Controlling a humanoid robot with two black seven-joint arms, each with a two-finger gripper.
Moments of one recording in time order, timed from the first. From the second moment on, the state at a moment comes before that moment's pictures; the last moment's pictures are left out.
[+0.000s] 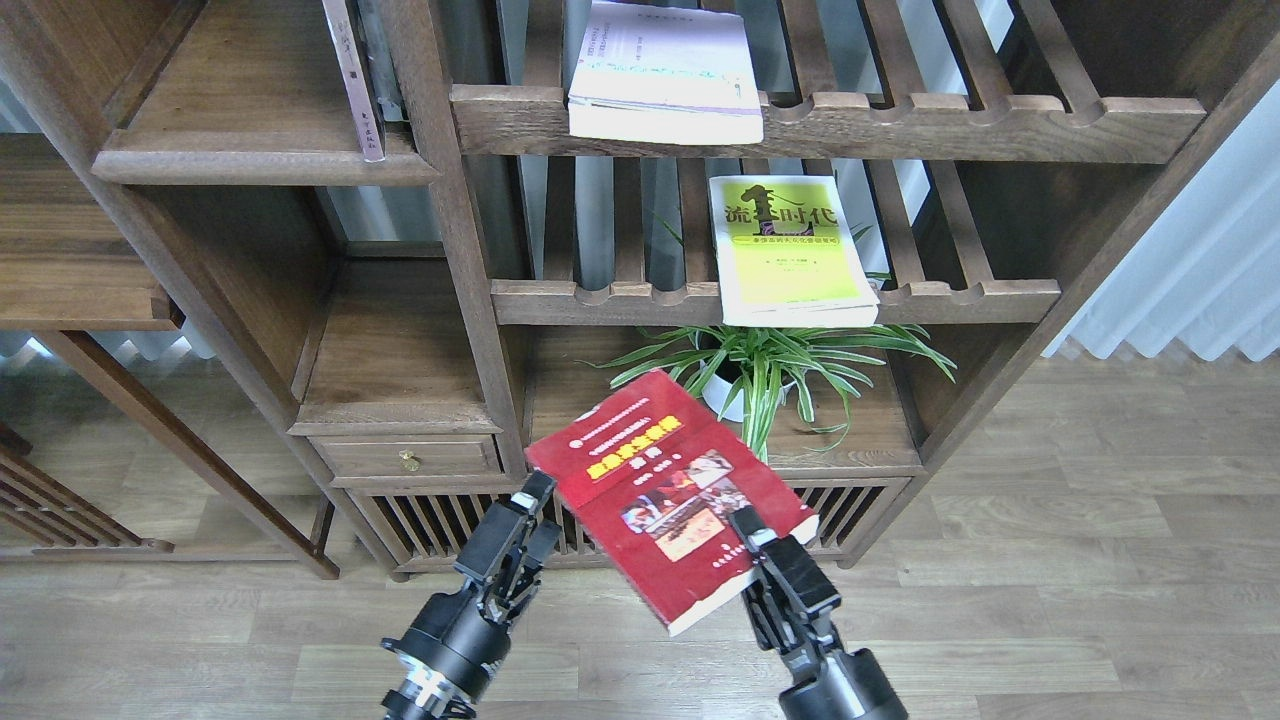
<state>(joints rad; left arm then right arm) 0.08 0.00 -0.73 -1.29 -0.19 -0.49 -0.15 -0.41 -0.10 0.85 1.58 0.01 0.58 0.24</state>
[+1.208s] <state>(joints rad) 0.06 0.06 -0.71 -1.30 -0.19 -0.49 -0.06 -0.42 -0.10 0.83 1.55 0.02 0.58 0.23</state>
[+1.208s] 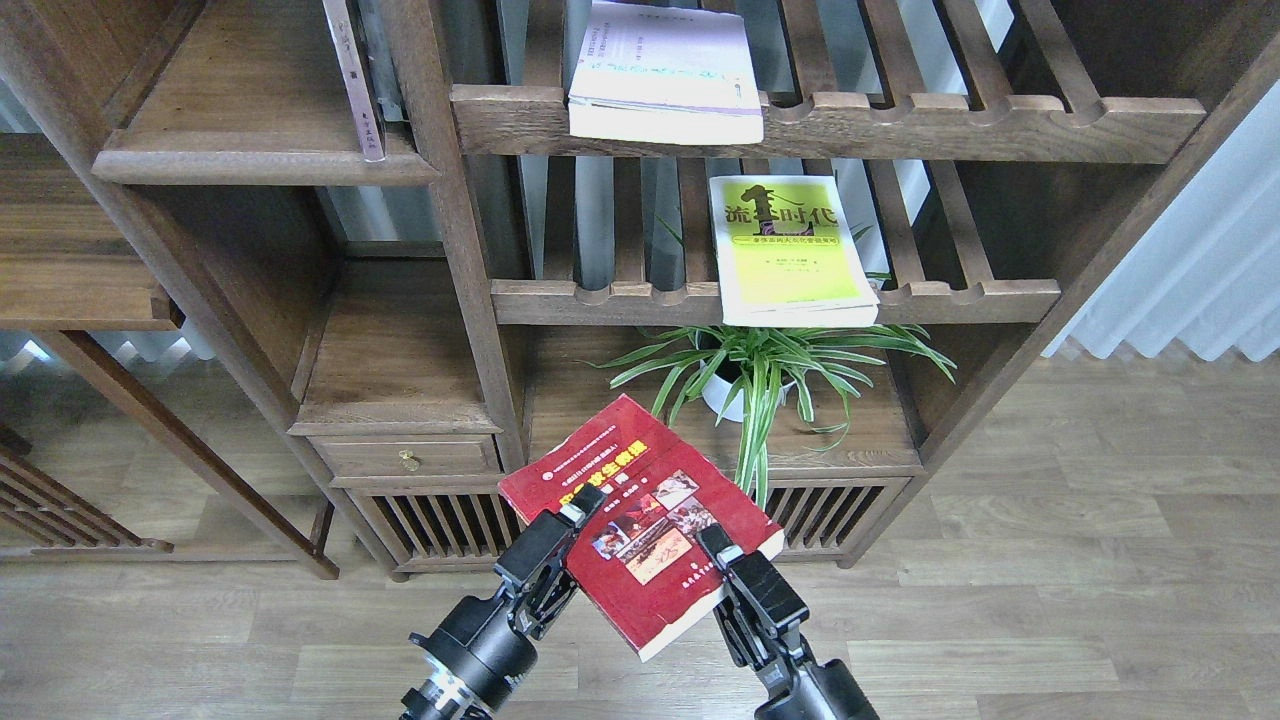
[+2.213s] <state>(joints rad) 0.06 0.19 -0.70 -1.30 -0.18 -0.49 0.03 -0.40 -0.09 0.84 1.48 0.01 0.58 0.22</state>
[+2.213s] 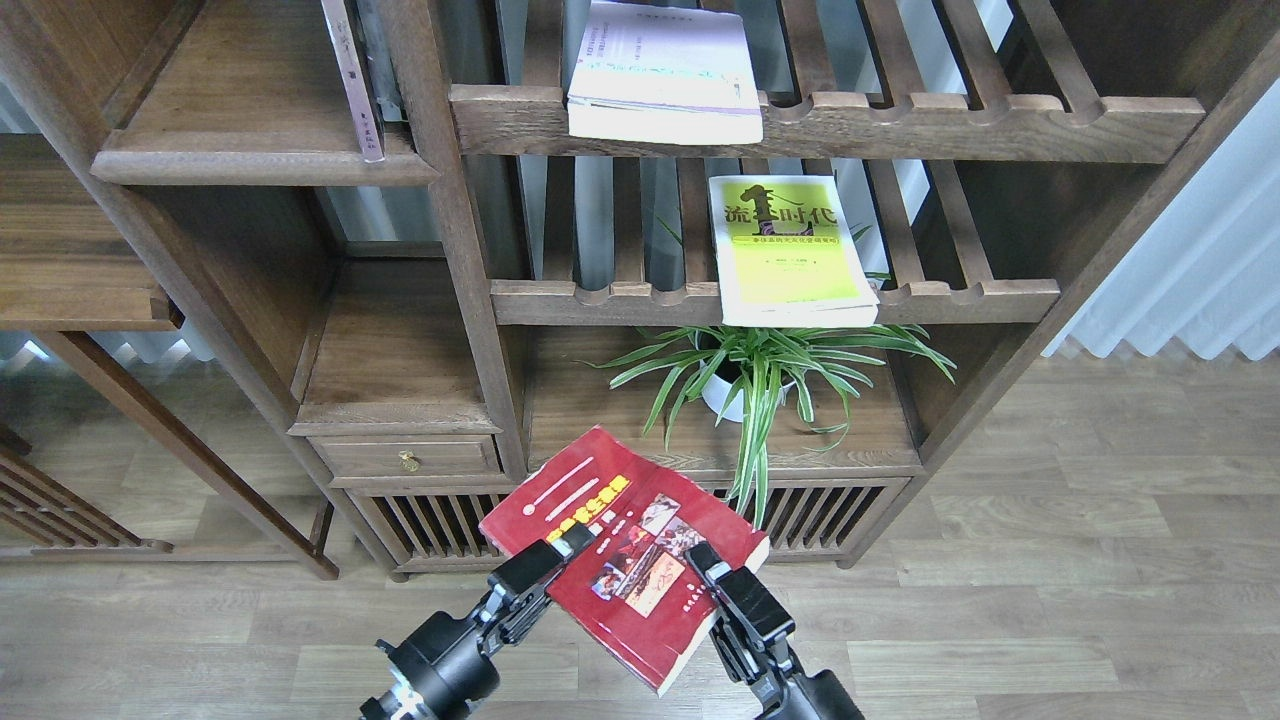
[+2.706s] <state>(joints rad) 0.10 0.20 -0.80 -1.31 -0.10 -0.49 0.04 -0.38 -0.11 0.94 1.36 0.01 0.58 0.22</state>
